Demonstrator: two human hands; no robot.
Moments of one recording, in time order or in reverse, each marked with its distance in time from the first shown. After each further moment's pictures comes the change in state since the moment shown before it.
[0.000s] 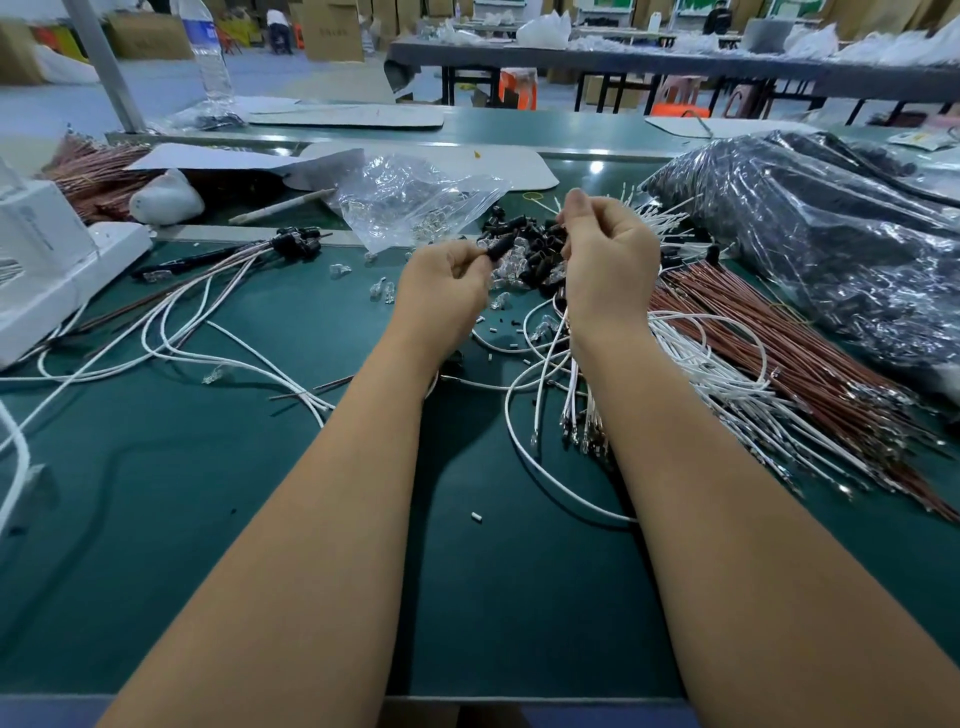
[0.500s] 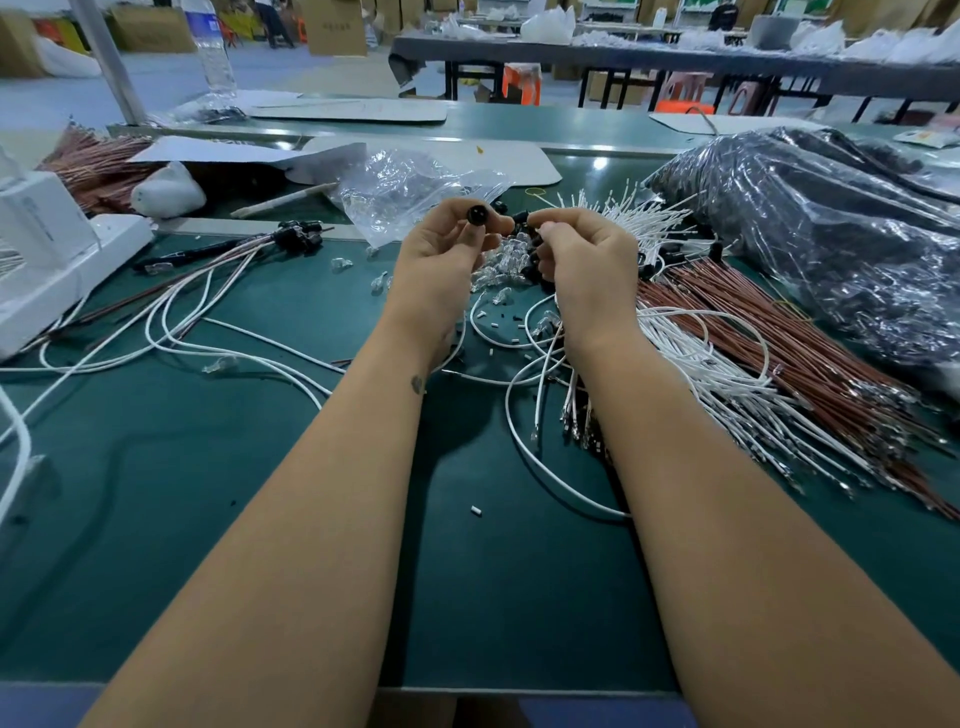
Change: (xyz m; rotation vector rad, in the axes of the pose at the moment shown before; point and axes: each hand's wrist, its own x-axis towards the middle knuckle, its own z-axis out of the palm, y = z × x) left_hand 0.004 0.006 0.004 -0.584 0.018 0.024; right_hand -0.006 0.001 0.002 0.092 -0.151 0.100
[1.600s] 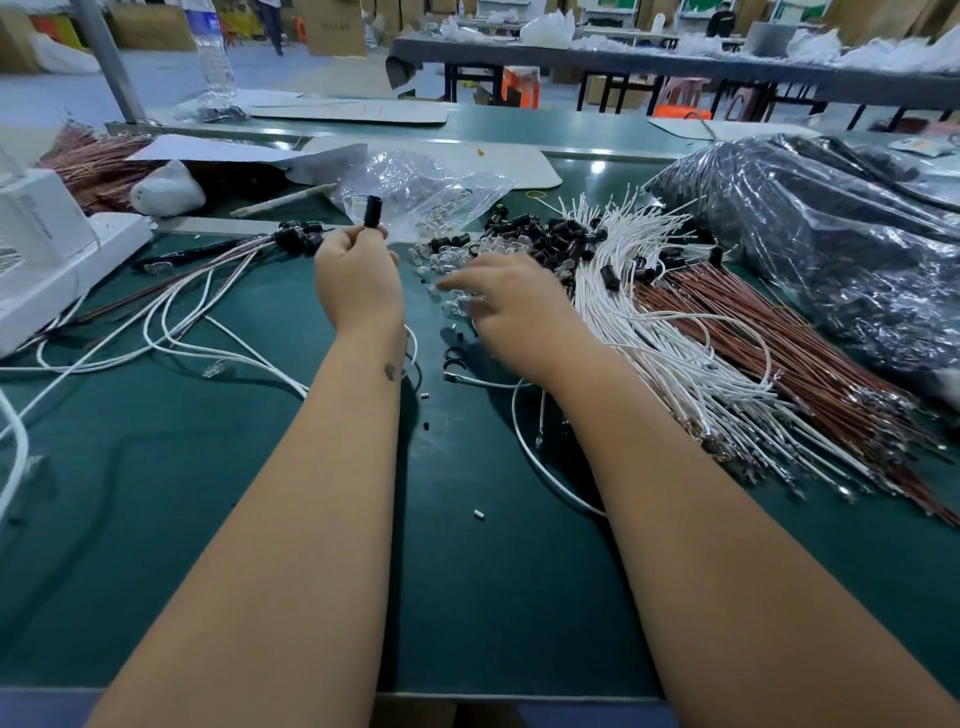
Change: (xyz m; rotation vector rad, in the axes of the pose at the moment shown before) left_hand 0.016 0.001 -0.041 0.270 0.647 -0.158; right_hand -0.012 0.011 0.016 -1.027 -0.576 -0.488
